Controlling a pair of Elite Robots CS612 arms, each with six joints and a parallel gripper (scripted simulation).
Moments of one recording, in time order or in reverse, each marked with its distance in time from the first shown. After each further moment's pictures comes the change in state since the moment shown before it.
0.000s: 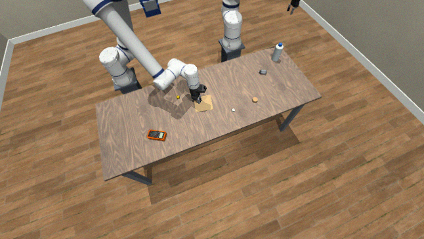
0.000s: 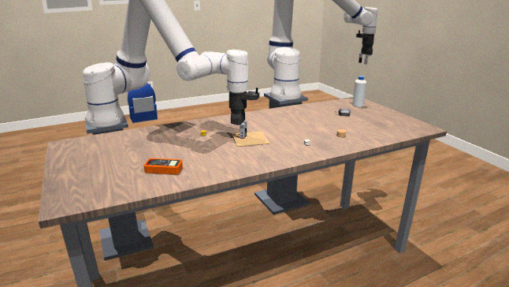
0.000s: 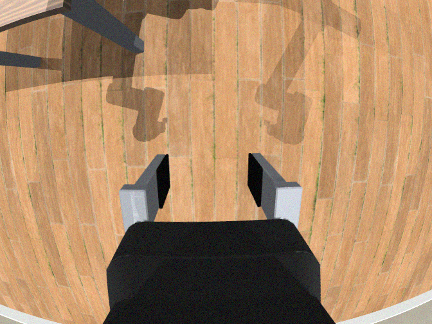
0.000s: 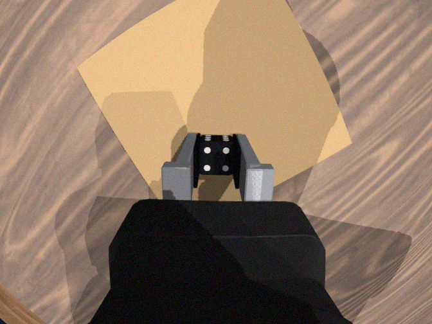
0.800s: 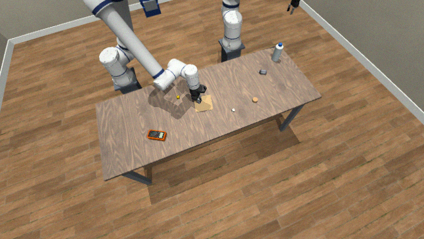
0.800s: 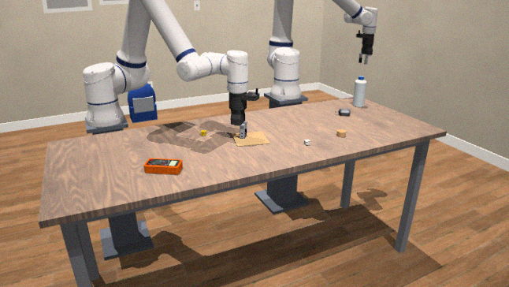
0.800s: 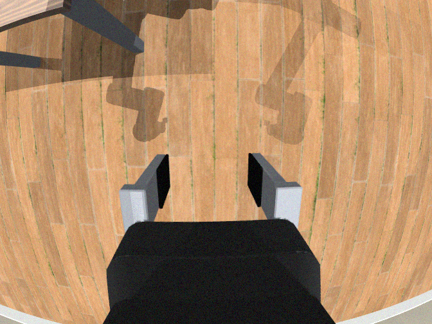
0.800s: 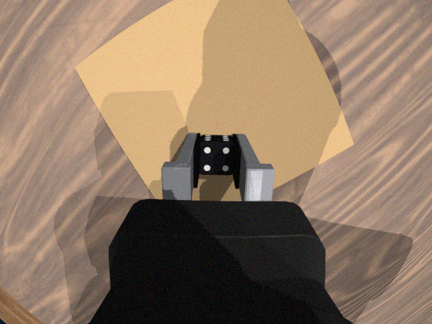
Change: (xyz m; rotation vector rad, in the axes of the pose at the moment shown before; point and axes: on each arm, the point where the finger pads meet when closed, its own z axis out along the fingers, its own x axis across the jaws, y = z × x) left arm 0.000 0.000 0.000 0.000 0.000 0.000; right arm 0.000 0.000 0.003 0.000 0.000 0.000
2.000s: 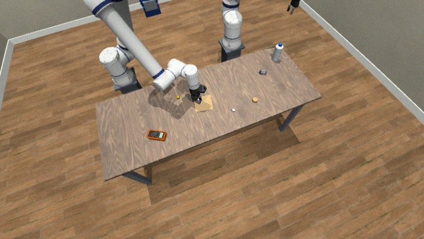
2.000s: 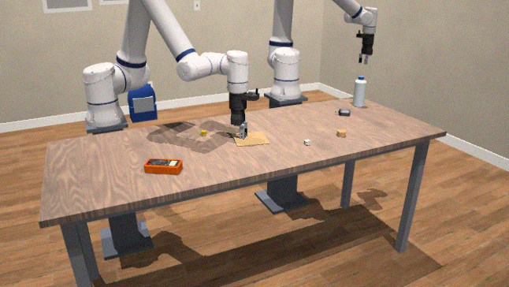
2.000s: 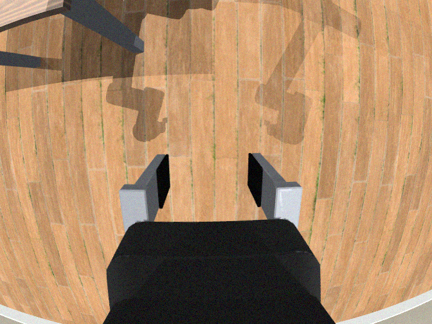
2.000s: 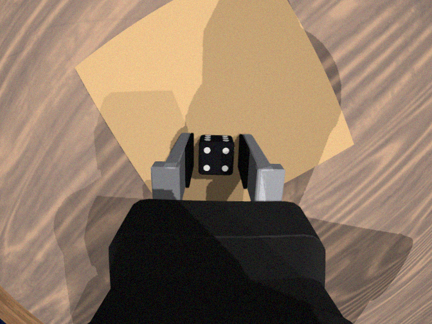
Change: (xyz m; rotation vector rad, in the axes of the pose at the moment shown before) left arm 0.000 0.000 0.000 0.000 0.000 0.000; right arm 0.000 0.000 0.000 0.000 0.000 0.000
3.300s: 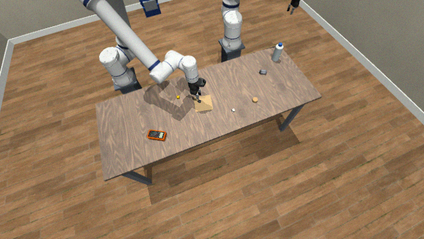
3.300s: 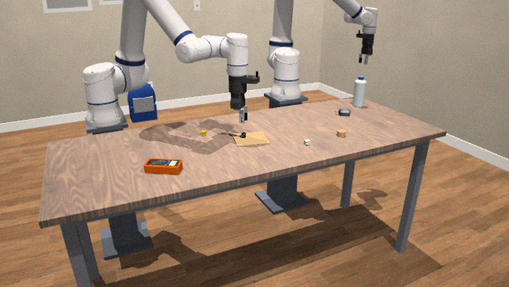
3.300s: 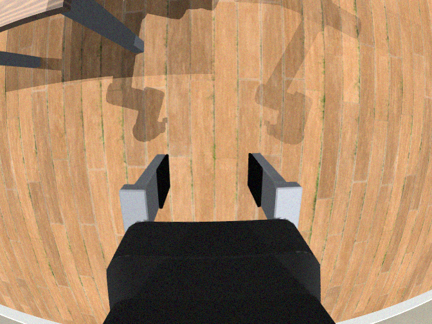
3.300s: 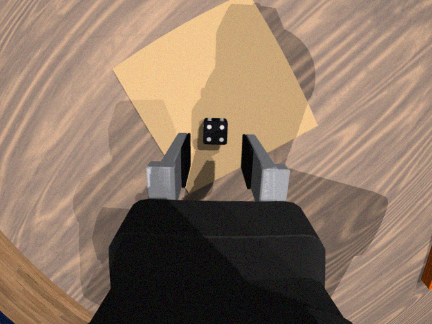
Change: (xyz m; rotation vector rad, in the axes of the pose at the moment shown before) left arm 0.000 0.000 0.000 0.000 0.000 0.000; right arm 0.000 0.000 -0.072 0.001 0.000 0.000
